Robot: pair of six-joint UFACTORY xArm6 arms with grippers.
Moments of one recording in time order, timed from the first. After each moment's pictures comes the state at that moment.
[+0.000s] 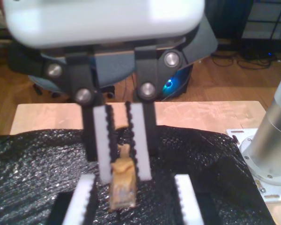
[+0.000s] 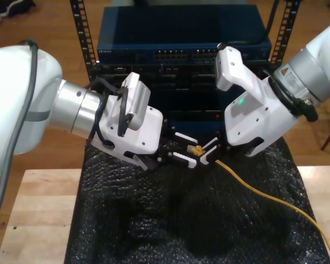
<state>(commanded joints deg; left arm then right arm) -1.1 -18.0 -44.4 -66.3 85.4 -248.1 11.5 -22.9 -49.7 42.0 74.1 -83.7</state>
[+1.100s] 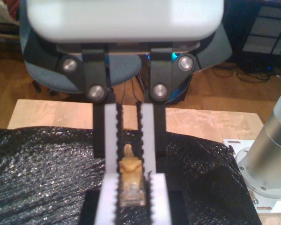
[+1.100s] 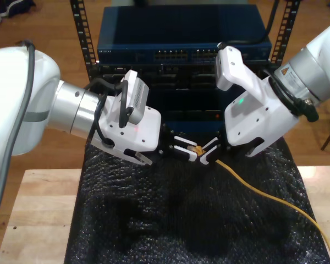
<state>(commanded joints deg) -1.0 -18.0 -44.0 -66.5 85.4 -250.8 11.5 -23.0 -49.6 42.0 74.1 -83.6</state>
